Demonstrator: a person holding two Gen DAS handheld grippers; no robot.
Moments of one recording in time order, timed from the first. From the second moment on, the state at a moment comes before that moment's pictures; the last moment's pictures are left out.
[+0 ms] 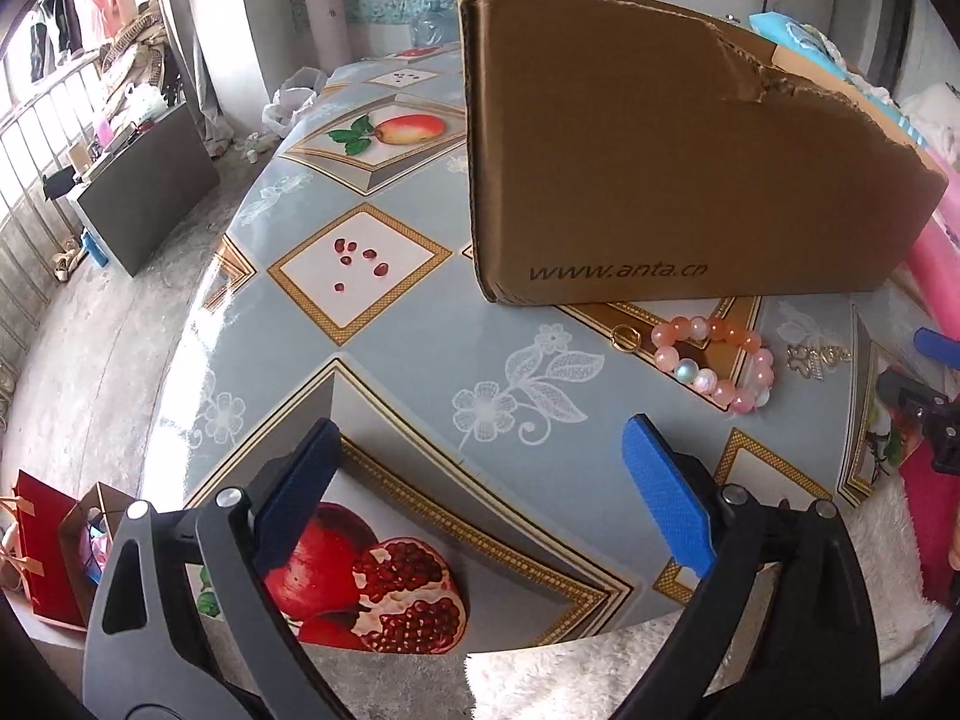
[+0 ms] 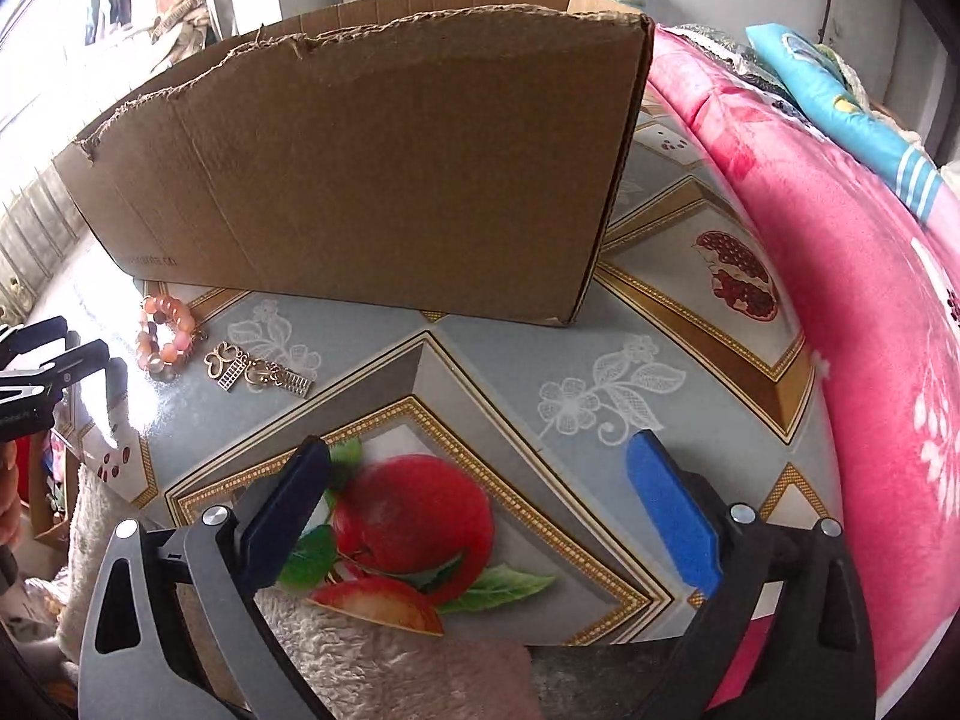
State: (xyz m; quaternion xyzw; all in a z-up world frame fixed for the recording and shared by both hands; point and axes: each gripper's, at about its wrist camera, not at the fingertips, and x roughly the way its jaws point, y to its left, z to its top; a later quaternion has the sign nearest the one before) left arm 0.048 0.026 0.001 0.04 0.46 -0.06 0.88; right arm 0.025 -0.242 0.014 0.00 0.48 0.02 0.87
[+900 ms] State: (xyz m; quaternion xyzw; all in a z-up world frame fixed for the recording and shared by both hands) left arm 0.044 0.027 -0.001 0.05 0.46 -0.08 0.88; right arm 0.020 -0.237 0.013 -0.01 0.46 0.04 0.89
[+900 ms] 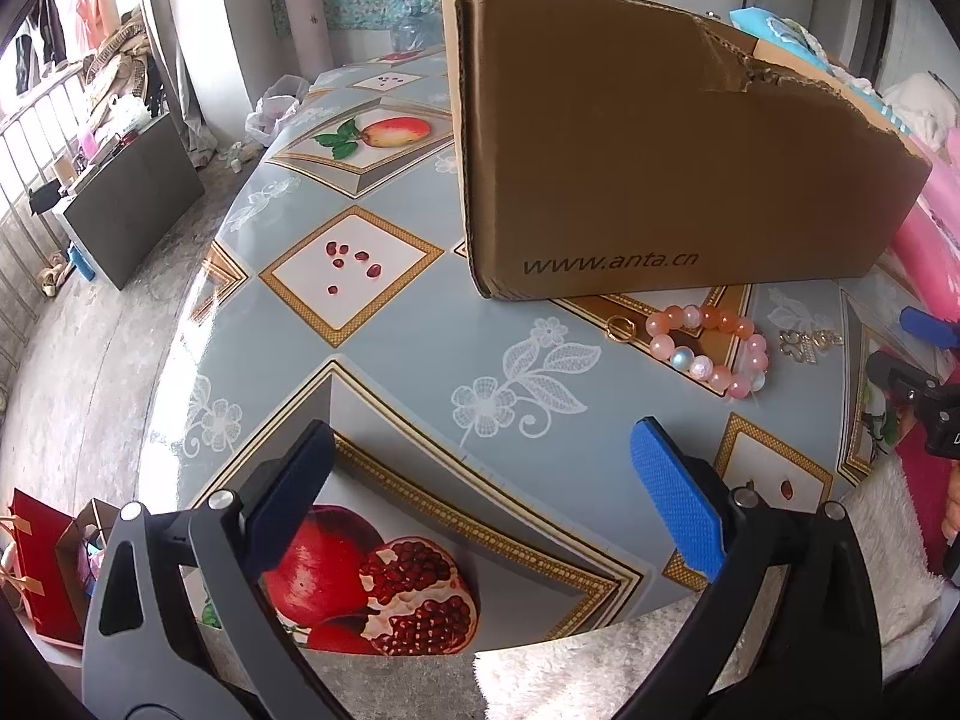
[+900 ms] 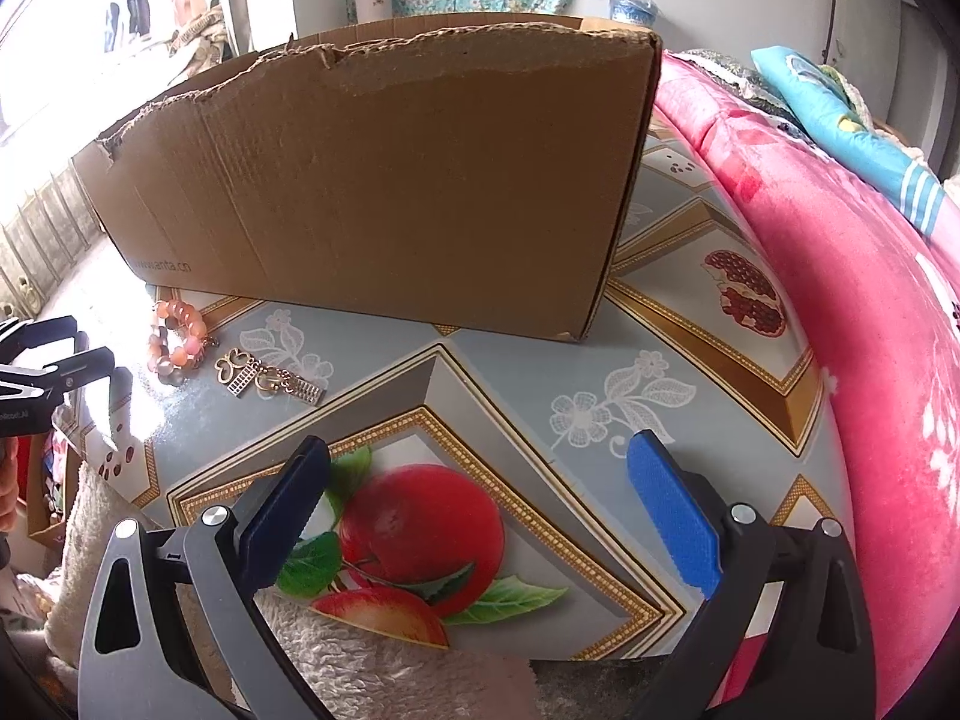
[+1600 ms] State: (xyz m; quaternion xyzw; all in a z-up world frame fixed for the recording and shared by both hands) left arm 0.016 -0.067 0.020 0.19 0.39 -0.26 0.86; right arm 0.027 -0.231 0.013 -0.01 0.45 0.05 0.89
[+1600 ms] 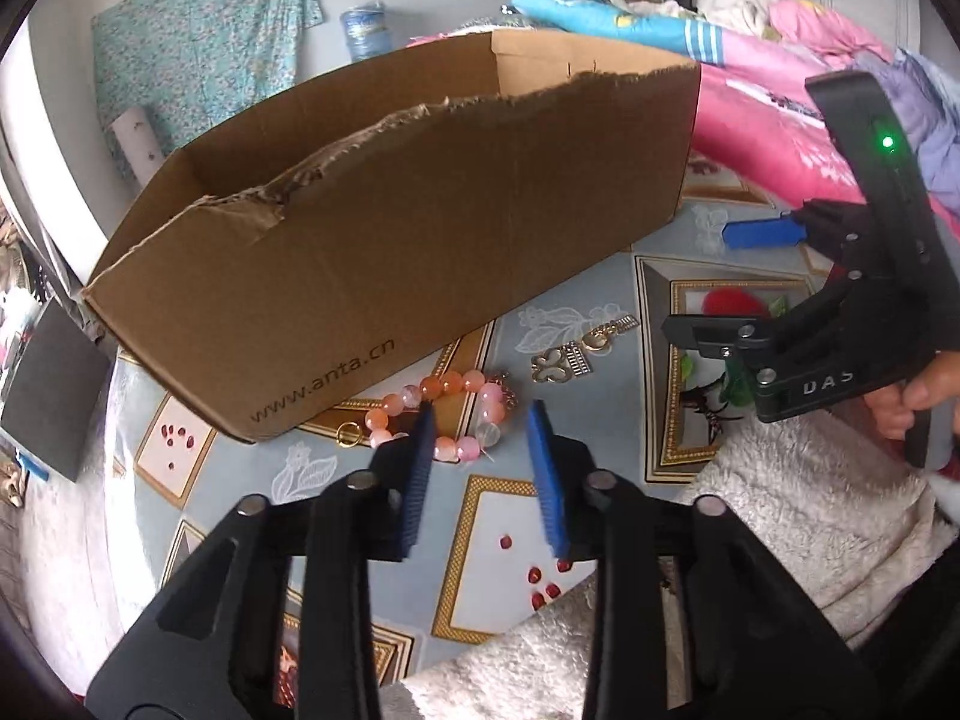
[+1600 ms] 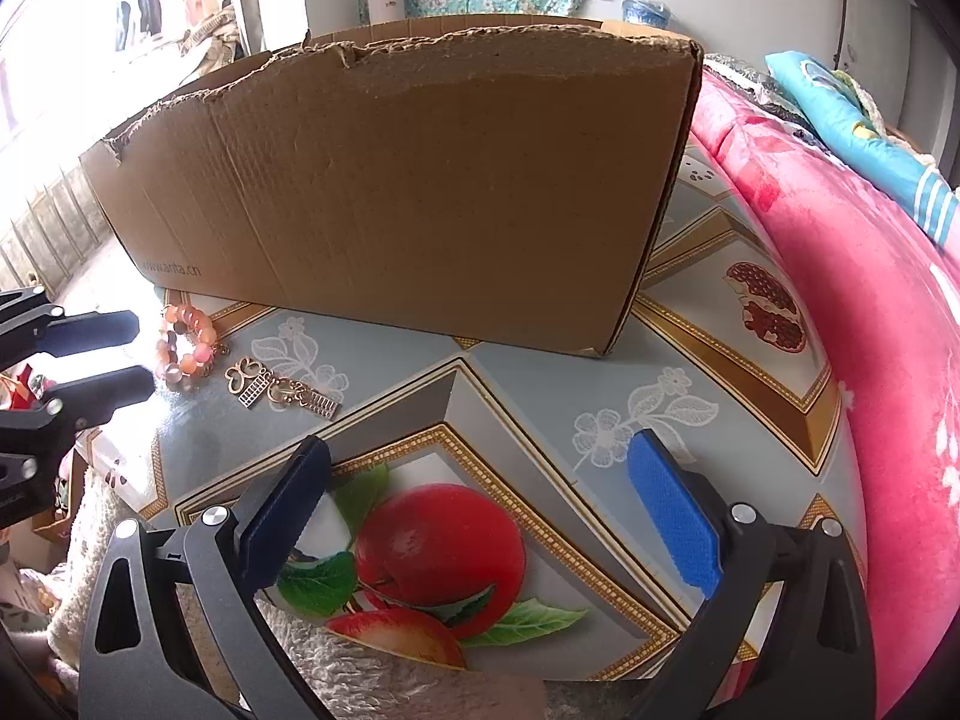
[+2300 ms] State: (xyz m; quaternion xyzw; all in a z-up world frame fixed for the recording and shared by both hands) left arm 0.038 -0.062 0.037 0.17 0.38 -0.28 0.86; right arm 0.026 -0.229 0.013 -0.01 0.45 0.05 0.89
